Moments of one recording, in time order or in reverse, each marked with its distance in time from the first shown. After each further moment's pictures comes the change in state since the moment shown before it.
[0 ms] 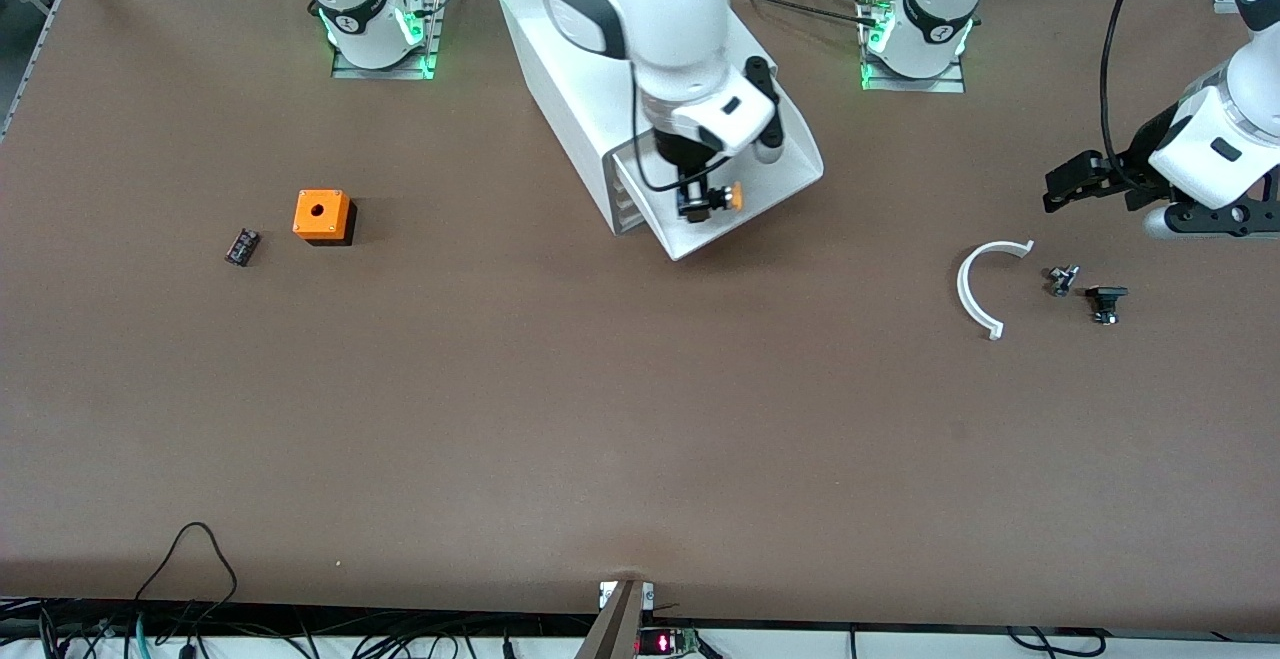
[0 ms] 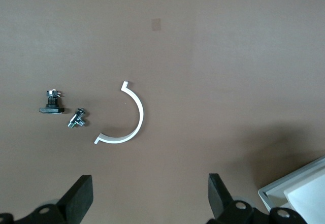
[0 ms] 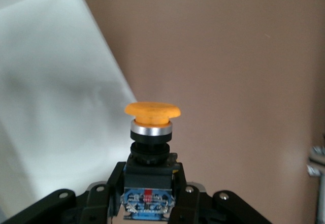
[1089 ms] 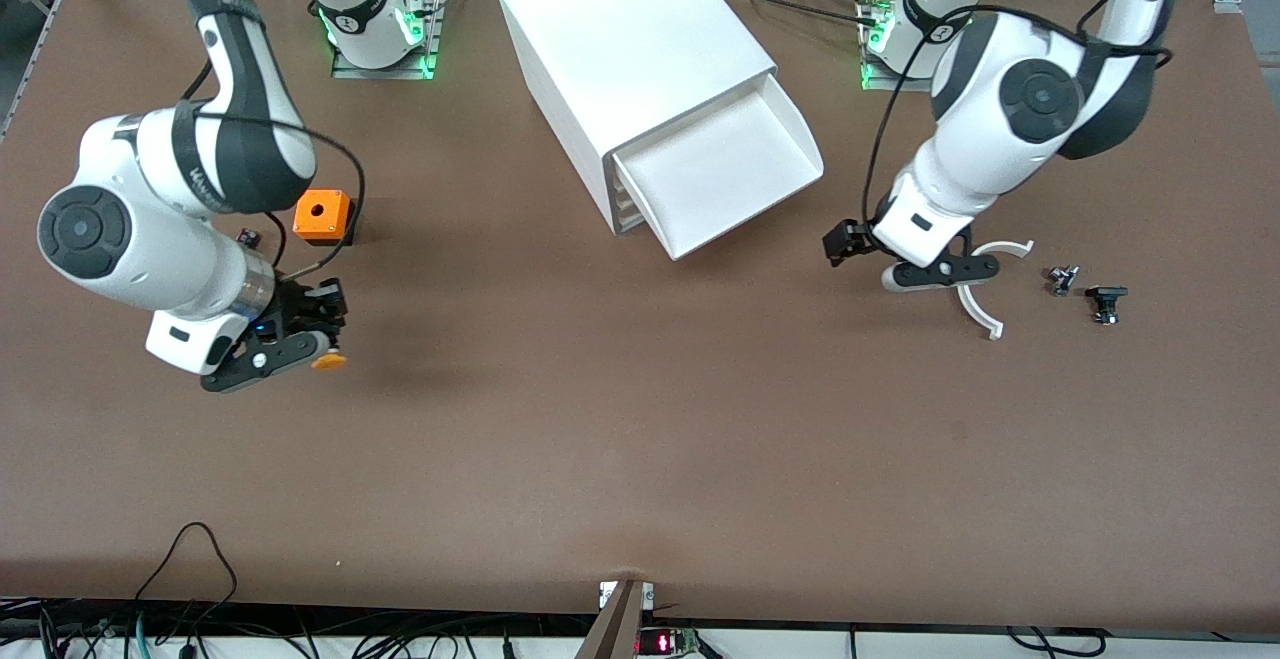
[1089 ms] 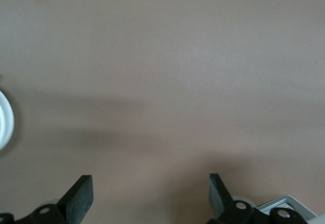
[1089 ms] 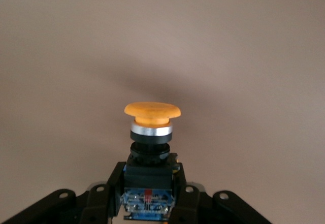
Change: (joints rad) left arm -0.138 0.130 -0.210 -0.297 -0.048 0.518 -0.461; right arm -0.684 -0.192 -0.011 -0.538 0.009 0.067 0.539
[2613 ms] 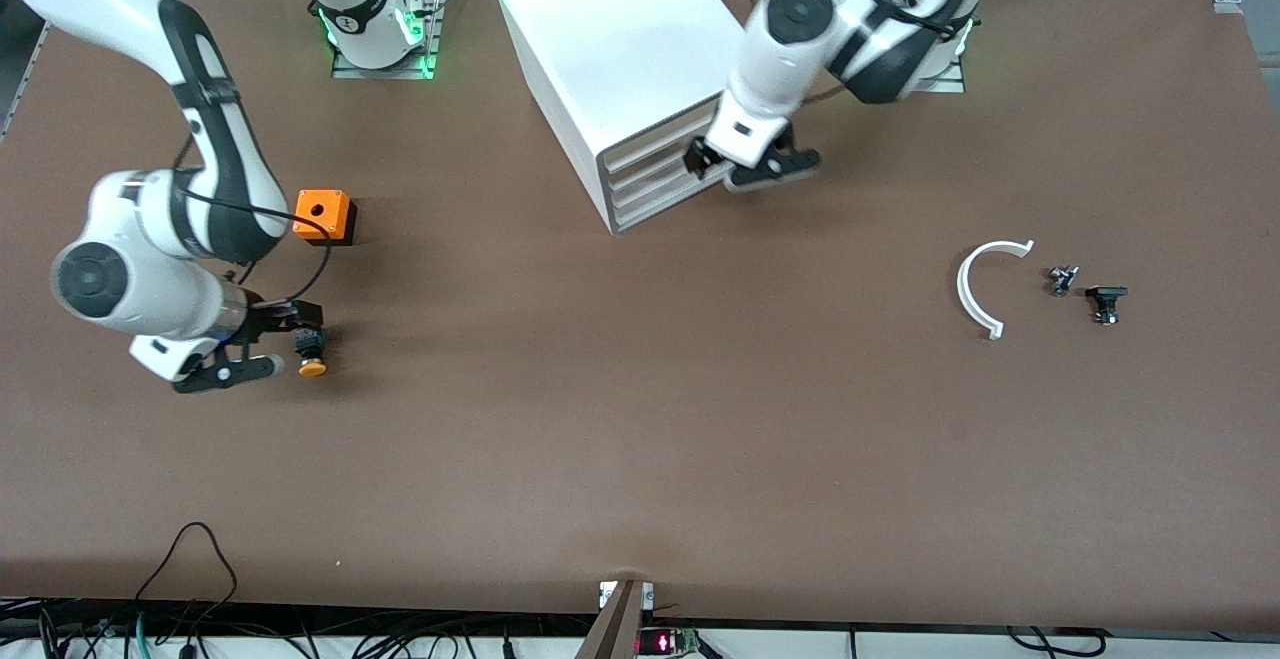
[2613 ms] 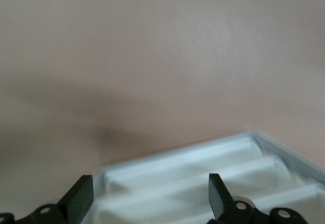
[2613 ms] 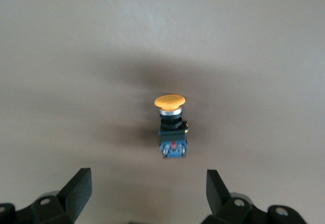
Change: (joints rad) left arm 0.015 -0.023 -0.312 -0.195 -0.002 0.159 -0.388; right arm -0.164 0.044 0.070 -0.083 -0.038 0.081 0.059
